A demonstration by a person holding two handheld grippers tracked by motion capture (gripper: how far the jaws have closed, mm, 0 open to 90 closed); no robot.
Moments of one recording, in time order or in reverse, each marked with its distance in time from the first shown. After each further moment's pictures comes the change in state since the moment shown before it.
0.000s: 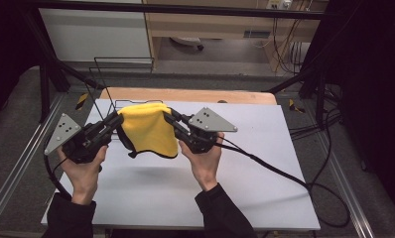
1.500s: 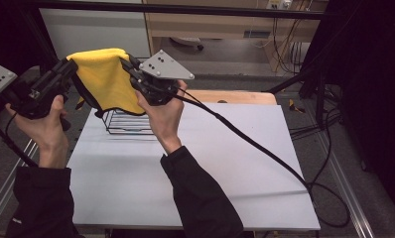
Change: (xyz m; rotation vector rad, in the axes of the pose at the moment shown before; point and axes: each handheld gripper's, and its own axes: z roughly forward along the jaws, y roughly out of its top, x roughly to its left) left arm 0.072 0.092 -0.003 -0.213 0.126 -0.043; right arm 0.018 0.097 0.093 -0.129 -0.022 -0.109
